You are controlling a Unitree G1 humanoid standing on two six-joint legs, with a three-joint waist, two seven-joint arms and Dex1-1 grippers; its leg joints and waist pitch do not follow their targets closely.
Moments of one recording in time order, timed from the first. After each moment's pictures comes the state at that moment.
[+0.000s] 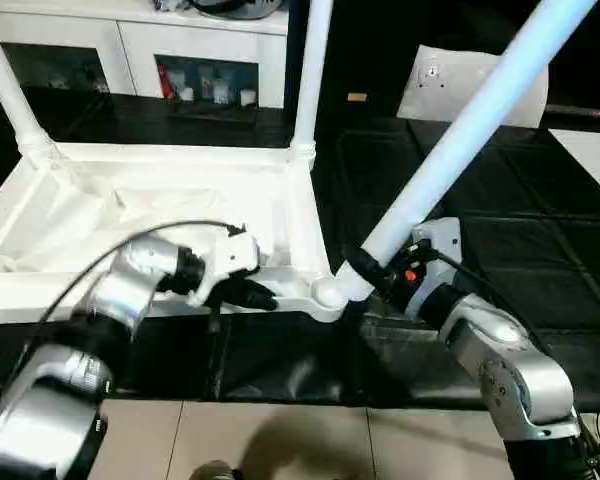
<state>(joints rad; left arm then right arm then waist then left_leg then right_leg) -0.63 0.46 -0.32 0.63 0.01 0.01 -1.29 -0.19 -0.20 0.05 -0.12 0.38 0.47 0.48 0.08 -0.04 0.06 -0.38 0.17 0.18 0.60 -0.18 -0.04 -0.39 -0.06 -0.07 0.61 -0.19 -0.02</state>
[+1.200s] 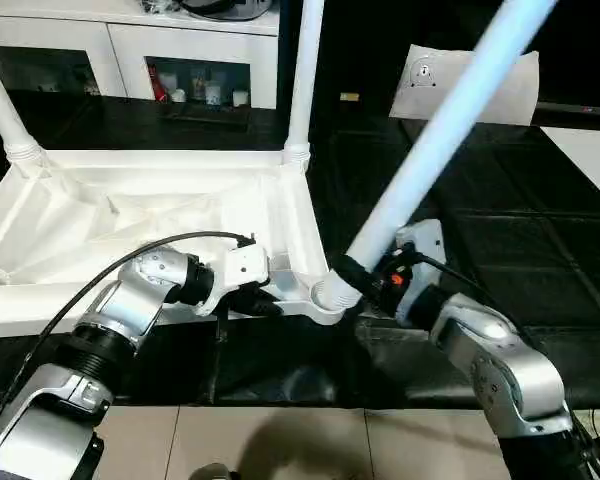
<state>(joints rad) -0.60 0.47 -0.35 0.54 0.07 0.02 -1.23 -0.23 -0.22 0.11 -0.09 0.37 0.50 0.53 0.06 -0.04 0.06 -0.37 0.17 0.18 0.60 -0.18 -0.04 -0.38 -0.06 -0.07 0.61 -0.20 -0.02</state>
